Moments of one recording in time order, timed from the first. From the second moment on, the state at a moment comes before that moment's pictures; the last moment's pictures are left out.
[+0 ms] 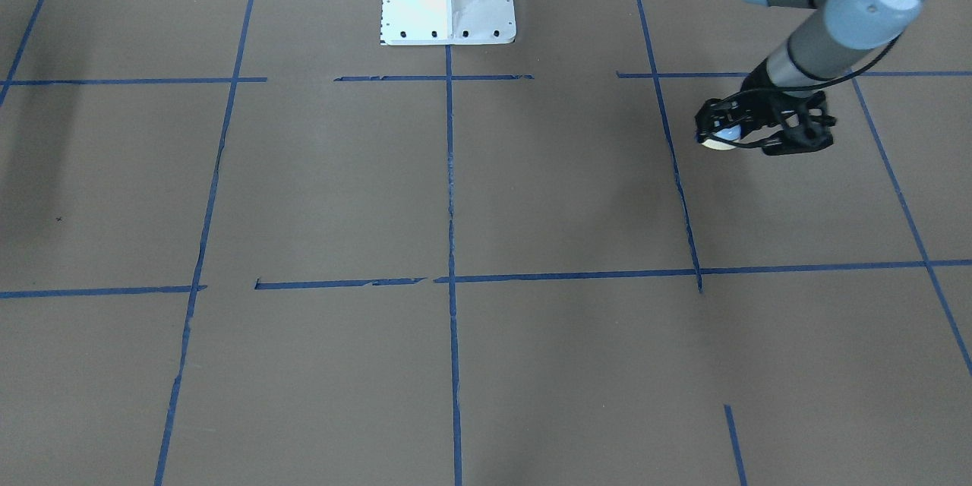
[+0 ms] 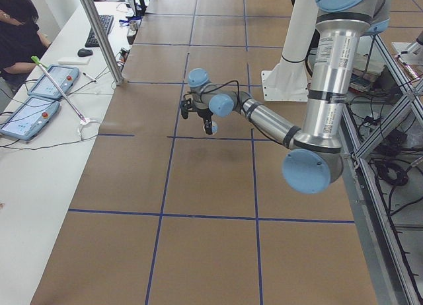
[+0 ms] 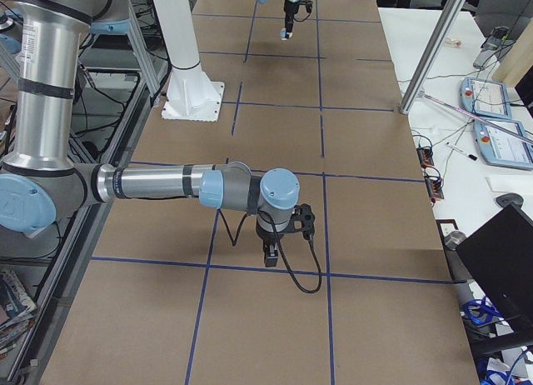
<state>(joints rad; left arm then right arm) -0.82 -1.82 -1.87 -1.61 -2.24 -1.05 1.54 -1.76 1.83 -1.73 2.36 -0.18</state>
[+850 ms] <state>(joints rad) -0.71 -2.56 -1.15 -1.70 -2.07 -1.41 1.54 -1.76 1.83 -1.73 2.36 -0.18</state>
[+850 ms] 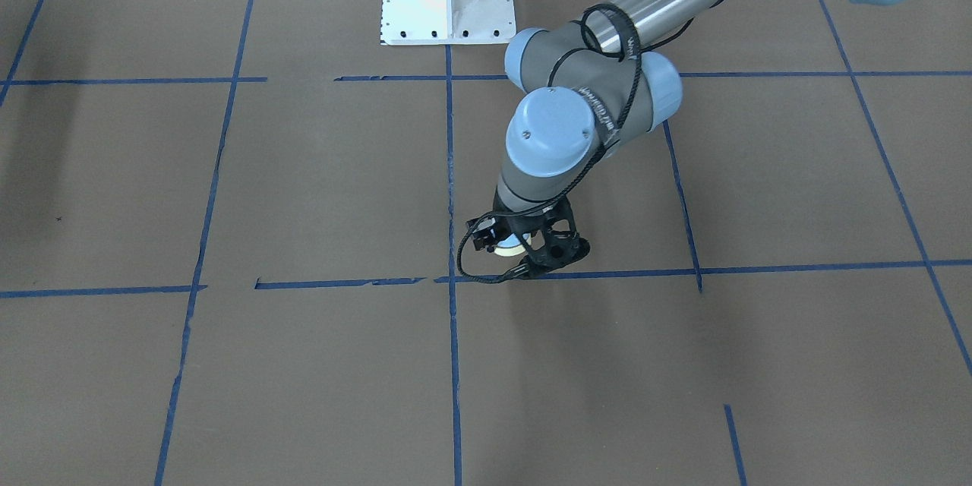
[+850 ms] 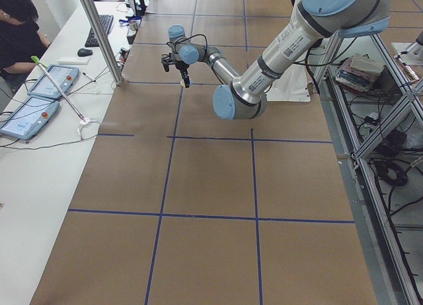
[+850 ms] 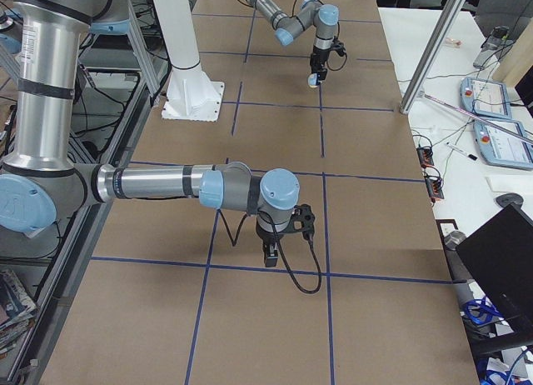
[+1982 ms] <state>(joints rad) -0.67 -2.70 -0.84 -1.95 -1.99 -1.49 1.54 -1.76 1.83 -1.73 2.36 -0.18</state>
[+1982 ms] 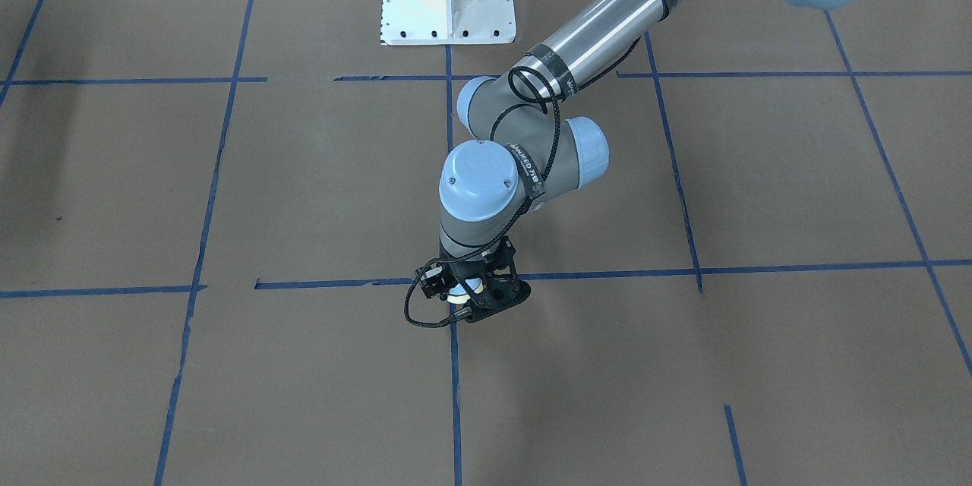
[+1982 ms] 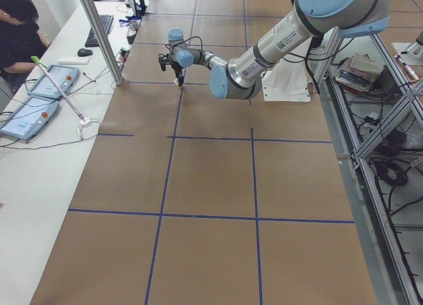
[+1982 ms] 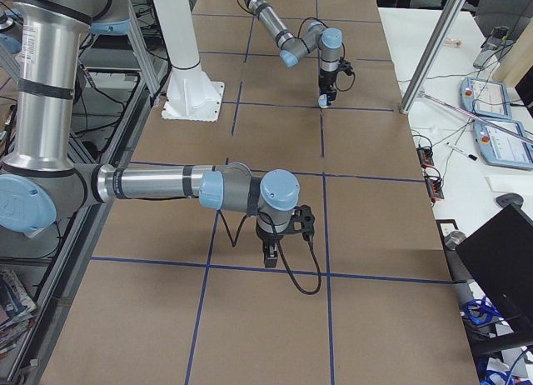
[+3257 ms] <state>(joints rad) -0.82 -2.66 -0.98 -1.77 -2.15 -1.25 1.54 -1.75 1.86 -1.73 2.36 -0.17</state>
